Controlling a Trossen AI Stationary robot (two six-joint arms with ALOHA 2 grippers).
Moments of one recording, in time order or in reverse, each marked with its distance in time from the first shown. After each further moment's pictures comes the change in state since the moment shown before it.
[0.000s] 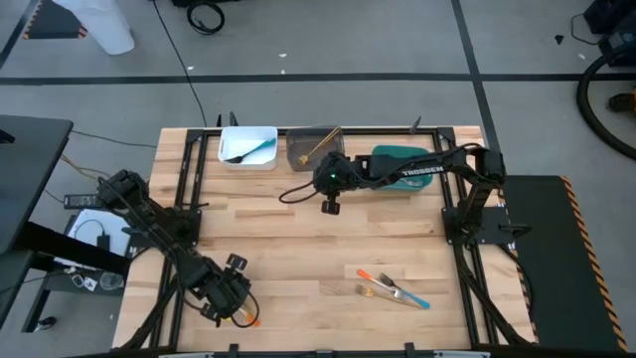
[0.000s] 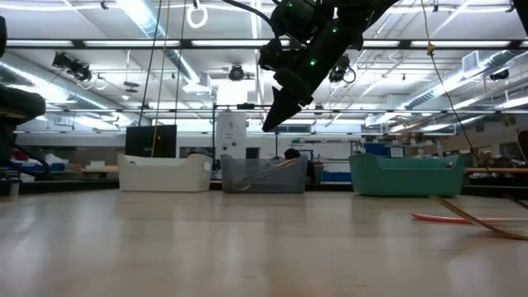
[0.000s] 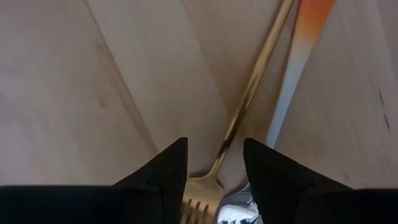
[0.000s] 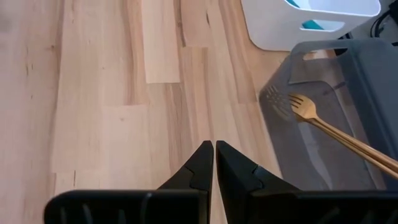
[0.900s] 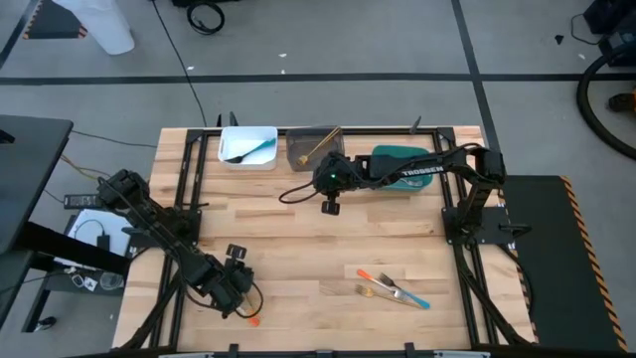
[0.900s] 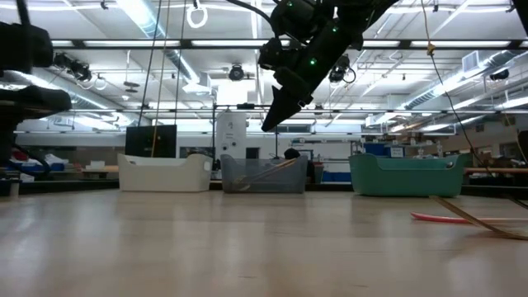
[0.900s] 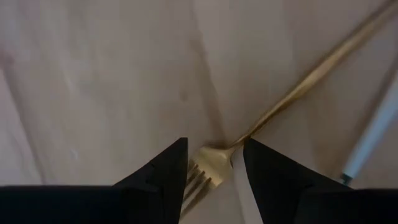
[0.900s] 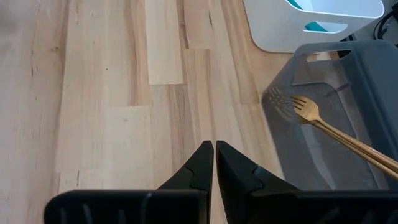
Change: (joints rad) left arm 0.037 0.000 -0.002 -0.059 -0.158 -0.098; right arm 0.001 0.000 0.000 0.003 -0.010 0.000
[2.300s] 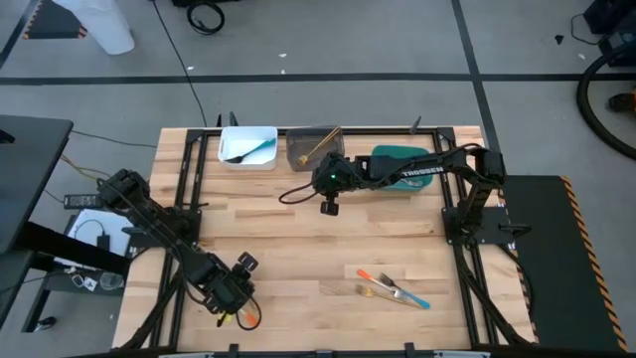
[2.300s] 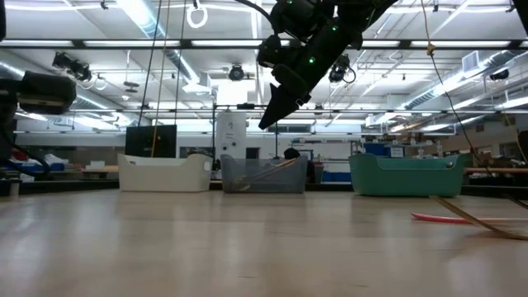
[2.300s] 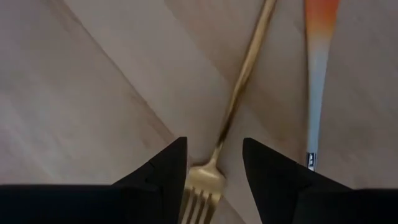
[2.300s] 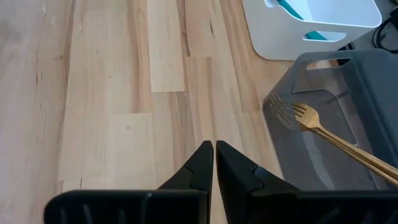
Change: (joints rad) left arm 0.021 -0.001 0.011 0.076 0.105 0.458; right arm 0.006 0.000 0.000 0.022 -0.001 0.000
